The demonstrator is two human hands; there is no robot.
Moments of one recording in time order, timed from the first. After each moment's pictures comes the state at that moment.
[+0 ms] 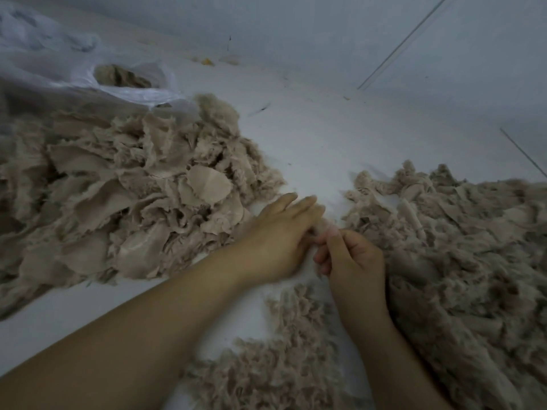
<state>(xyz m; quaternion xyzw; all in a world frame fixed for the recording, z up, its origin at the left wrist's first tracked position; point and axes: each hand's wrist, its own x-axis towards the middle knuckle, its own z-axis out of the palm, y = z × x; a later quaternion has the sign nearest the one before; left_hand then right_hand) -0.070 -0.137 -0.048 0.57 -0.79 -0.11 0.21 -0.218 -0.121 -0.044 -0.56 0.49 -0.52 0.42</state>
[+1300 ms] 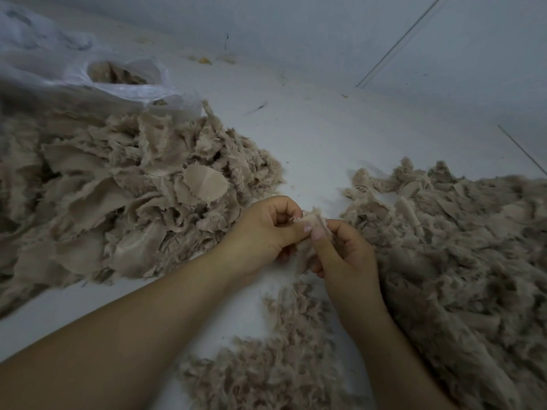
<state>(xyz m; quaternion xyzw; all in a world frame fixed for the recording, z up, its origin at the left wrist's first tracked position) -0.074 -0.123 -0.036 0.46 -0.46 -0.52 0.55 -0.219 -0.124 -0.049 -0.60 0.44 -0.50 0.45</state>
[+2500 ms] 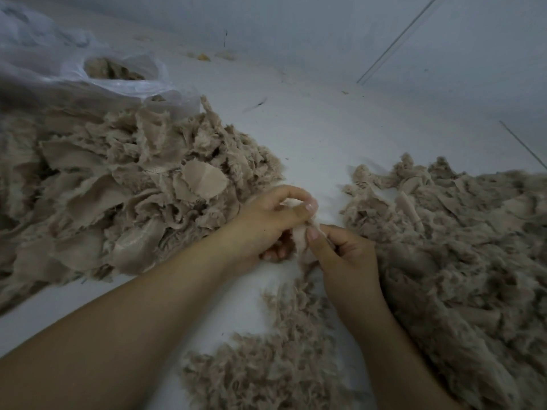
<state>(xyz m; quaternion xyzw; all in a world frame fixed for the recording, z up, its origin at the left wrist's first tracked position) -0.068 -0.125 -0.022 0.47 -0.46 -0.58 0.48 -0.221 -0.125 -0.049 -0.65 0.40 -0.50 0.41</state>
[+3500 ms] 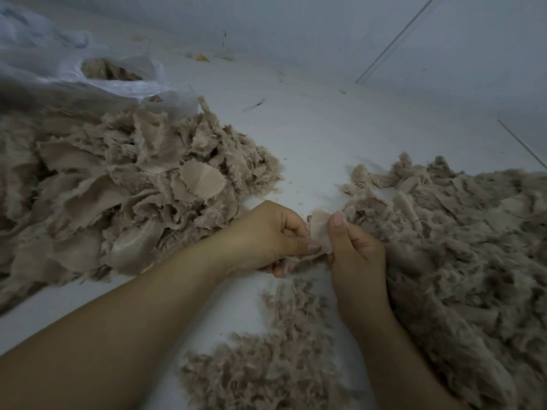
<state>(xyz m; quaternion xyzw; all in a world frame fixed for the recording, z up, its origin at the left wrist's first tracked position) -0.064 -0.120 -0.018 0.49 -0.58 -0.55 0.34 -0.220 -0.123 -0.045 -0.57 0.45 -0.55 0.41</state>
